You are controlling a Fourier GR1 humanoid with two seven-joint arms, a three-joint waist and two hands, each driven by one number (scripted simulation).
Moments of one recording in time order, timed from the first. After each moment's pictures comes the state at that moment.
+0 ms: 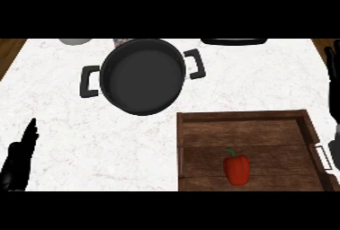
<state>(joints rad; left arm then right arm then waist) 0.08 0.59 -0.21 -1.32 0.25 0.44 0.00 -0.31 -0.49 -0.04 -1.47 -0.42 -0.23 -0.19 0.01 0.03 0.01</state>
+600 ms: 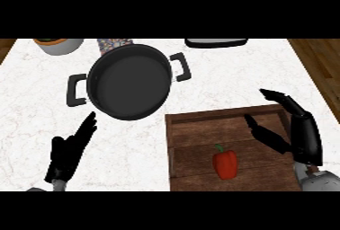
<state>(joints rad) -0.02 0.45 -0.37 -1.40 0.32 0.23 0.04 -0.11 -0.45 0.28 -1.59 0.02 -0.51 -0.14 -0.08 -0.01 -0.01</state>
